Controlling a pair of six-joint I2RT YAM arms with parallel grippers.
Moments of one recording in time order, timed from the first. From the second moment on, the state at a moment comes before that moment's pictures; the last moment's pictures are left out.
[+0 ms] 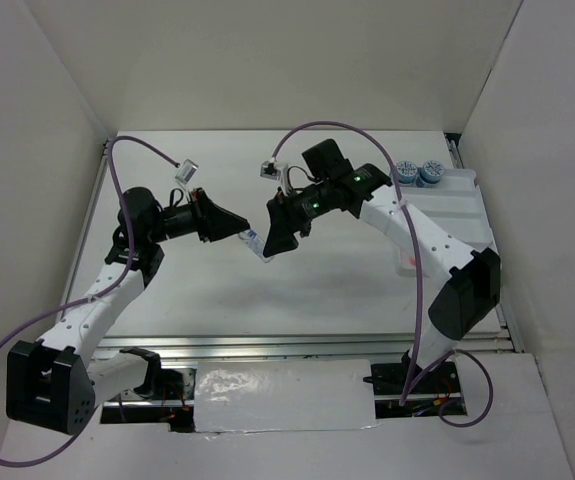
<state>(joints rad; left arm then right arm) -0.20 1.11 0.76 0.35 0.98 -0.75 0.62 1.62 1.59 -0.82 -0.88 -0.06</state>
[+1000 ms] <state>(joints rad) -0.19 1.09 0.67 0.40 0.97 -0.84 0.73 1.79 1.76 -0.83 -0.82 -0.06</state>
